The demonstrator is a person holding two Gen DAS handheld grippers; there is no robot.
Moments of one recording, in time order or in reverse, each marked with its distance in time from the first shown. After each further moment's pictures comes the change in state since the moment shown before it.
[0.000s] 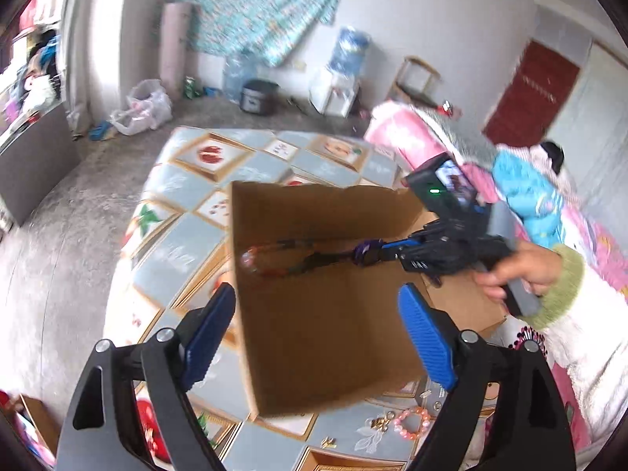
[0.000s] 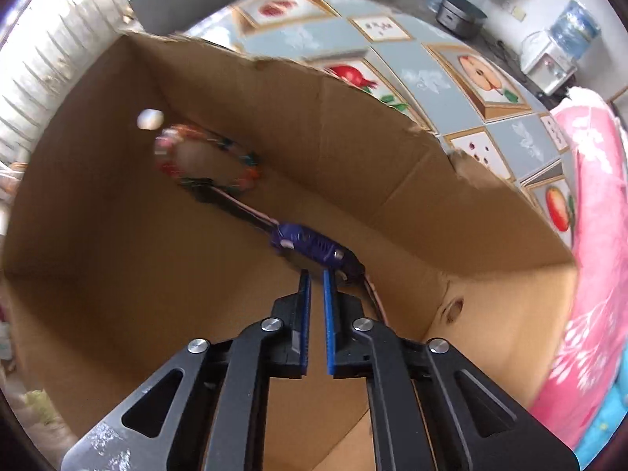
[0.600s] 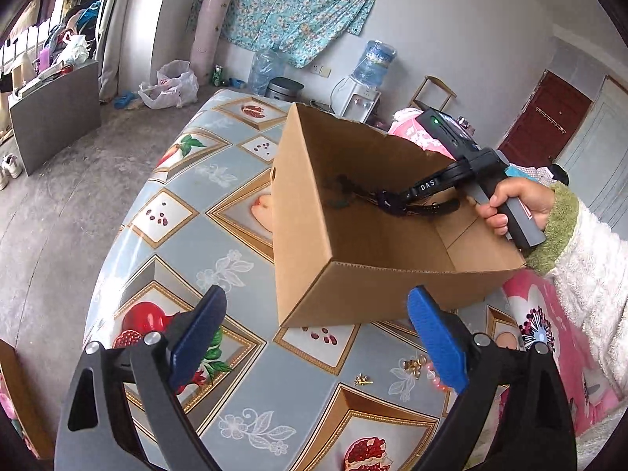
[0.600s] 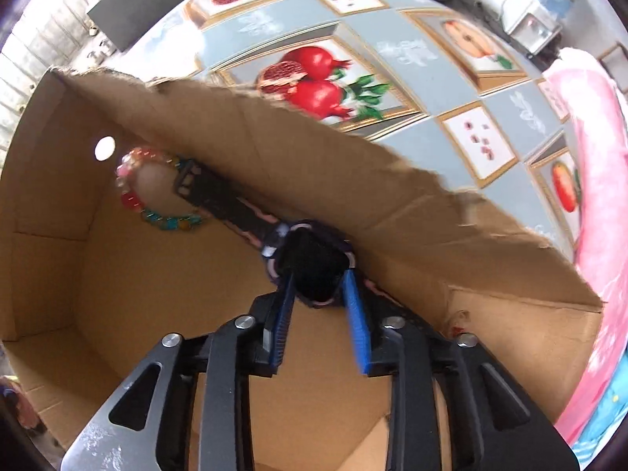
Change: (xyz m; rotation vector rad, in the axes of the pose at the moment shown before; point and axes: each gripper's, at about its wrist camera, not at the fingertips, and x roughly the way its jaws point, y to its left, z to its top) left arm -0.011 0.041 -0.102 -0.099 -0.039 -0.005; right arm 0.020 -0.010 0.028 0.119 0.090 0.030
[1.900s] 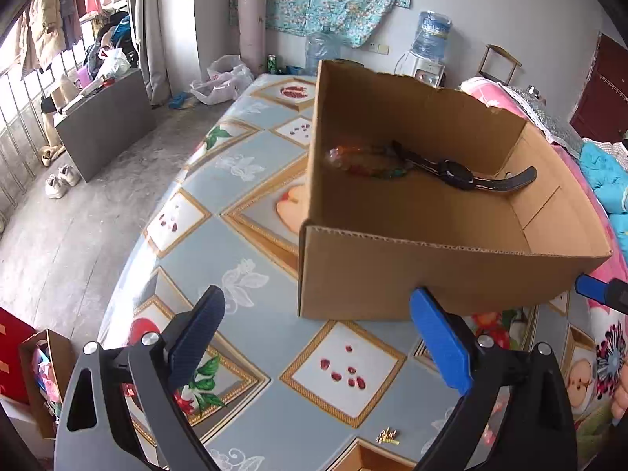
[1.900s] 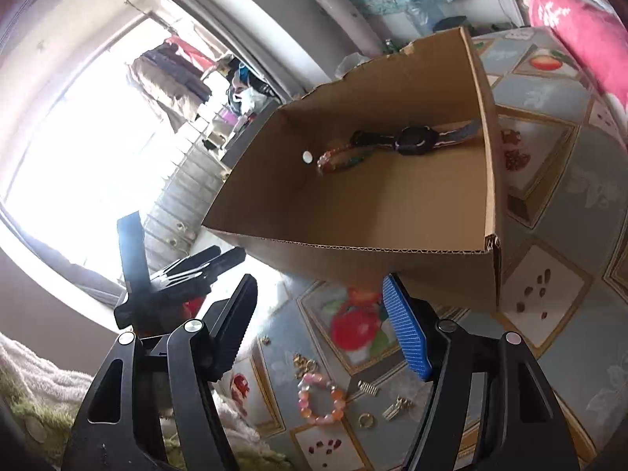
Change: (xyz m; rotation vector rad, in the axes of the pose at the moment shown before) left arm 0.075 -0.033 0.017 0.034 0.066 0.334; right arm -0.069 -0.006 -0.235 0.256 -0.567 0.644
